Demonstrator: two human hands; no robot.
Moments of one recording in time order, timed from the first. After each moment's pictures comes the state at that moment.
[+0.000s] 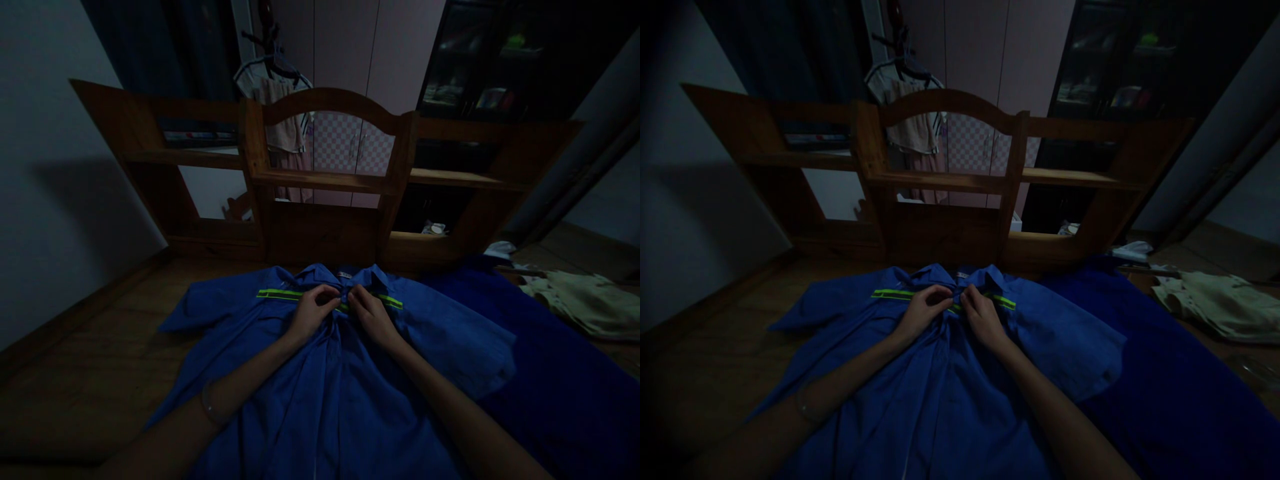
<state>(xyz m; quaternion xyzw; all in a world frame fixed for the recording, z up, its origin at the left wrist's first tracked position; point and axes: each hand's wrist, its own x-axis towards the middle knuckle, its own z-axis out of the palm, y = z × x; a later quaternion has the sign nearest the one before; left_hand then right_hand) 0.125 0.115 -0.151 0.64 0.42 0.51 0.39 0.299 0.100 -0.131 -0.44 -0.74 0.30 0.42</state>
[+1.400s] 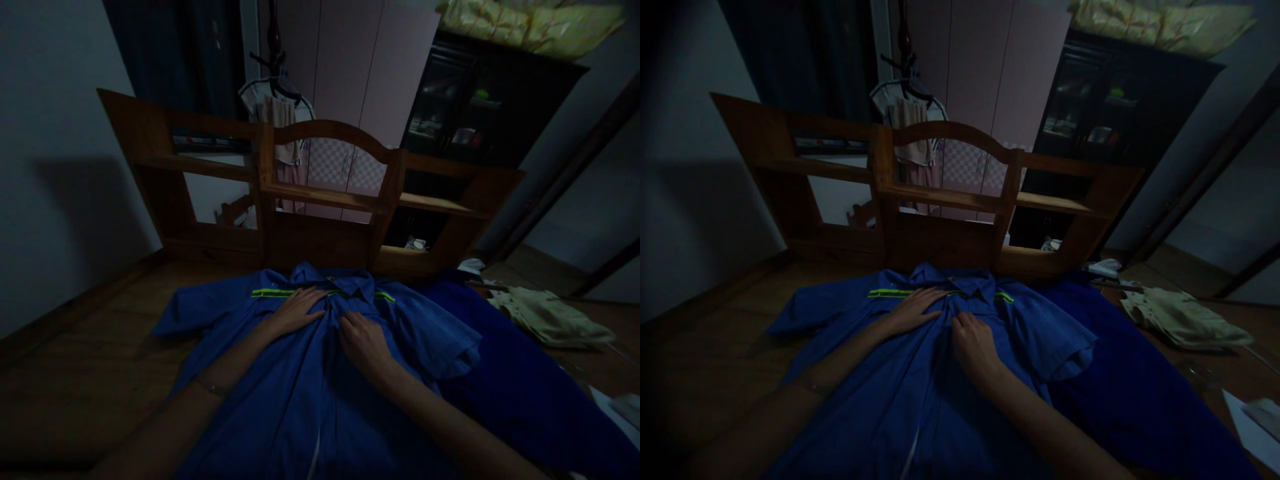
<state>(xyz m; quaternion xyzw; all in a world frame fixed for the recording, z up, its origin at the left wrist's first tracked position) 0.070 0.132 -0.151 0.88 0.40 0.22 0.10 0.283 0.044 -0.113 -0.50 -0.85 -0.06 0.17</state>
